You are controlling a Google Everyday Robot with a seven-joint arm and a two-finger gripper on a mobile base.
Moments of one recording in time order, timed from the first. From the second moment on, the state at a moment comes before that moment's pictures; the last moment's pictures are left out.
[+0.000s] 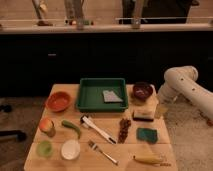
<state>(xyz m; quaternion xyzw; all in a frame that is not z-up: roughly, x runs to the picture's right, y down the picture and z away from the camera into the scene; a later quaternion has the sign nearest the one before) 0.302 0.108 0.796 -0.30 0.00 0.15 0.94</state>
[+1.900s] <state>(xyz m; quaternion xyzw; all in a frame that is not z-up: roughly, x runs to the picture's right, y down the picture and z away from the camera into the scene) 0.293 0.163 0.889 -0.37 0.06 0.12 0.92</state>
